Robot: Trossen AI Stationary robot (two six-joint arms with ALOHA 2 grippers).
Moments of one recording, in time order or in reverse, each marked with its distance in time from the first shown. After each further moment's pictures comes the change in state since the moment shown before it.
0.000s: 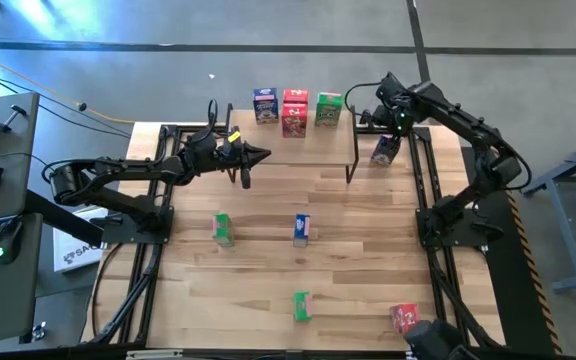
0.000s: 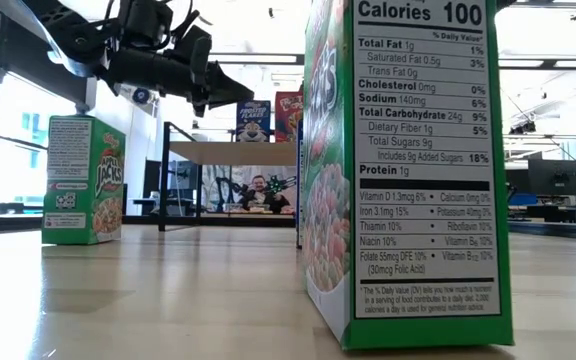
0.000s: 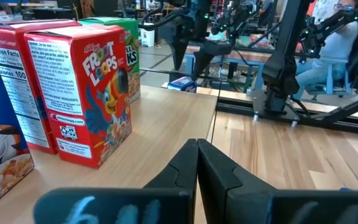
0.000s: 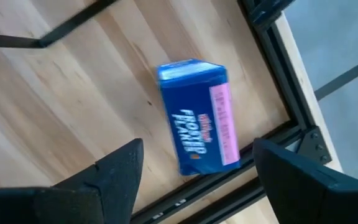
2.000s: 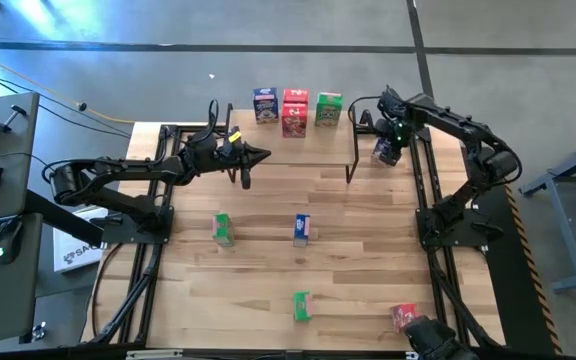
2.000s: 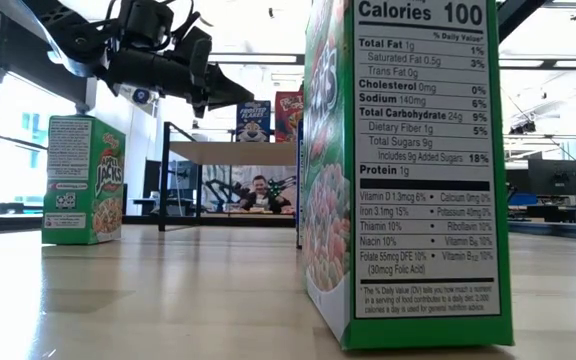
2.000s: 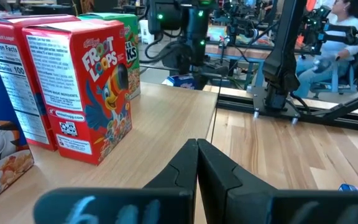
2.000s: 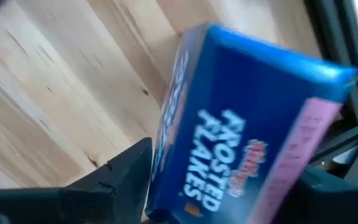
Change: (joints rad) left arm 0.000 0.001 0.000 -0.012 0.000 0.005; right arm -0.065 0.044 -0.206 0.173 -0.041 -0.058
